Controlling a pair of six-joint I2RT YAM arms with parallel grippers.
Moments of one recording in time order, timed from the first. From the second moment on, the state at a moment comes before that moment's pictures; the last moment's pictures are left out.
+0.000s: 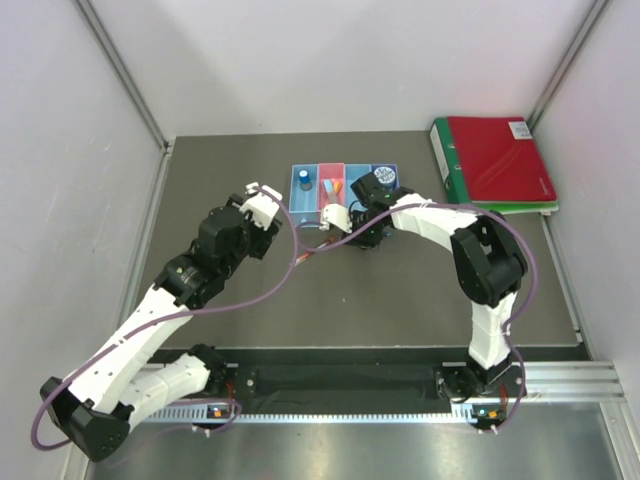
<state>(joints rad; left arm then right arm) -0.59 0.90 0.92 -0.44 -0.30 0.26 0.61 1.93 1.40 -0.60 -0.20 -0.91</state>
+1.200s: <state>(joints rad) -0.59 0.91 0.97 -0.34 -0.29 0.37 0.59 2.08 1.54 -0.61 -0.24 -0.98</state>
